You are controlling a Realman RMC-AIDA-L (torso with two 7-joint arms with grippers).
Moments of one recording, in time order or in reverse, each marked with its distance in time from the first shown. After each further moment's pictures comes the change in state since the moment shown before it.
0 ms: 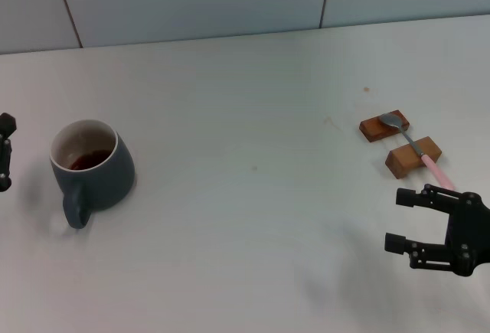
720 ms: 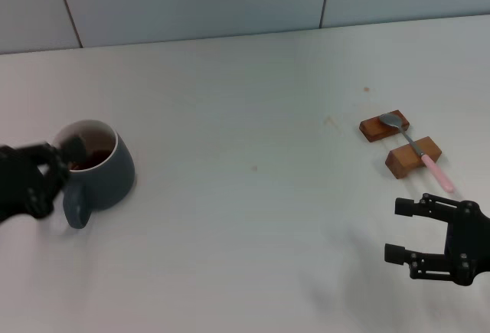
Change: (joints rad) left arm 0.002 0.059 0.274 0.043 0.008 0.269 -0.550; right arm -0.003 0.001 0.000 -0.001 -0.029 0.001 -0.005
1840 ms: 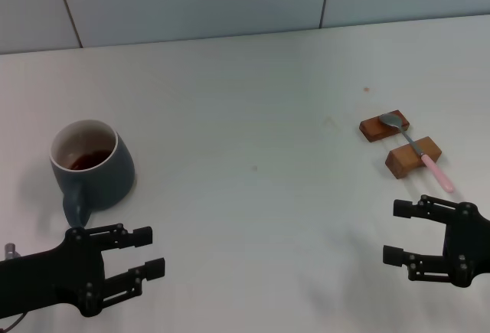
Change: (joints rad) left arm -0.001 0.044 0.410 0.000 0.009 -0.011 -0.109; right arm 0.000 0.003 -0.001 0.001 -0.003 0.002 0.000
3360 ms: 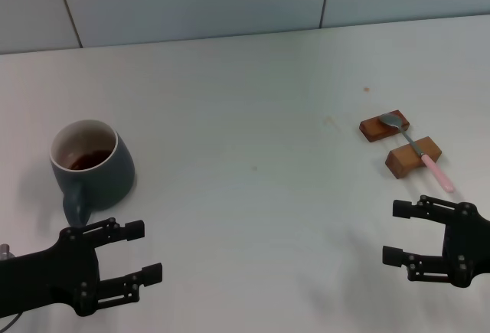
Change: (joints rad) left arm 0.008 0.004 -0.011 0.000 0.000 0.000 0.000; right arm 0.001 0.000 -0.003 0.000 0.000 0.002 0.000
